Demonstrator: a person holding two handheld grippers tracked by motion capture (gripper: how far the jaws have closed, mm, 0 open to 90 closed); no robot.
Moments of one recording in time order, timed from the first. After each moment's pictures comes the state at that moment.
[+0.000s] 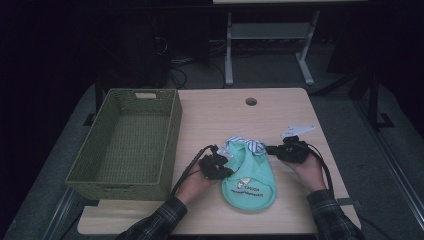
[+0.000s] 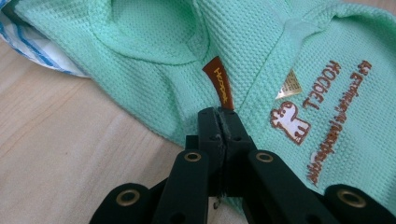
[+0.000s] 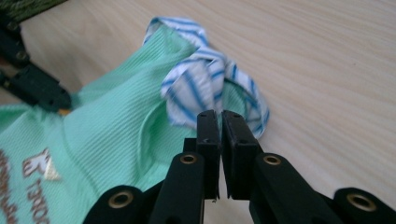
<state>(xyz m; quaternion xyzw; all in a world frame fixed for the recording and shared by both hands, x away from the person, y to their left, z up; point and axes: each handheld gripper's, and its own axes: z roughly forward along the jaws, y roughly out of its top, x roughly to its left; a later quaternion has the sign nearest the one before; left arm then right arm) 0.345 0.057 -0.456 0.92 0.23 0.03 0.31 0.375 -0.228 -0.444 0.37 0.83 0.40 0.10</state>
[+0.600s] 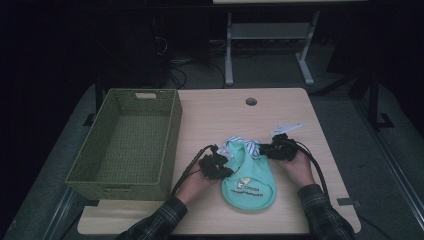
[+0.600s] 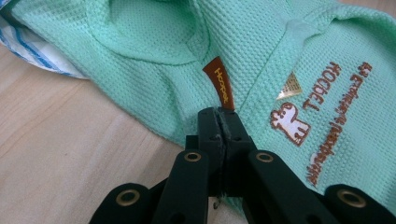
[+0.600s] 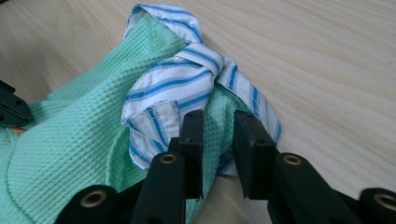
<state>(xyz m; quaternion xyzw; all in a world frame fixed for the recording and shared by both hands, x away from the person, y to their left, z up) 0.346 0.056 -0.457 0.92 0.23 0.02 0.32 0.395 -0.208 -0.464 0.38 0.84 0.38 0.09</state>
